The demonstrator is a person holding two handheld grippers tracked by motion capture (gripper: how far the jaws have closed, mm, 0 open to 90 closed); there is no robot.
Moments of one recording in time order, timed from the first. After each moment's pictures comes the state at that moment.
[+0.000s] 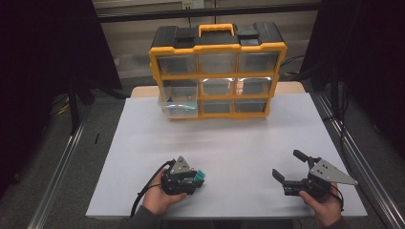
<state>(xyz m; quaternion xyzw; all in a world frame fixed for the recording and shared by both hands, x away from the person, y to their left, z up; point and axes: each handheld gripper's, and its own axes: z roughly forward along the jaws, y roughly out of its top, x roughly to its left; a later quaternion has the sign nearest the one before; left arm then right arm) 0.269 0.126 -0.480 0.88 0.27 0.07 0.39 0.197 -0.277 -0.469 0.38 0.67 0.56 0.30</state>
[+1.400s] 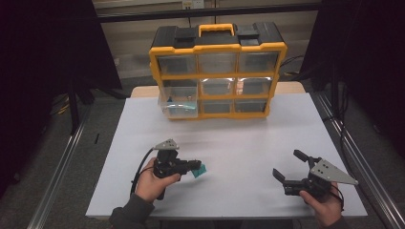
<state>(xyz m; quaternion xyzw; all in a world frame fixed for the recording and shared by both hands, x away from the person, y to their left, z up) 0.301 0.143 -0.420 0.81 0.32 -0.05 0.49 0.198 -0.278 -0.469 0.38 0.66 0.56 0.31</state>
